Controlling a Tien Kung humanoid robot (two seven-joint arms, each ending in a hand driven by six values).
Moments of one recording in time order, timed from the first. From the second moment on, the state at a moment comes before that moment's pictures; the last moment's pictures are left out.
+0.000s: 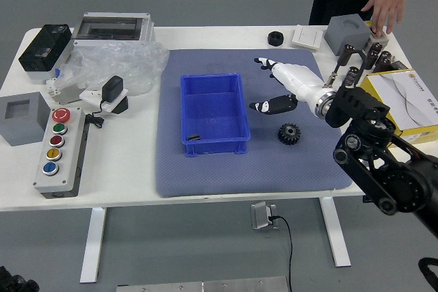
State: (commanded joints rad) left arm -0.29 0.06 -1.29 -0.20 2.05 -0.32 0.34; right arm 0.50 -0.30 1.02 1.33 -2.03 0.18 -0.21
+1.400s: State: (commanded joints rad) left arm -0.29 0.06 -1.30 -0.20 2.07 -0.32 0.34; right arm 0.42 -0.31 0.97 1.28 -2.21 0.26 -0.26
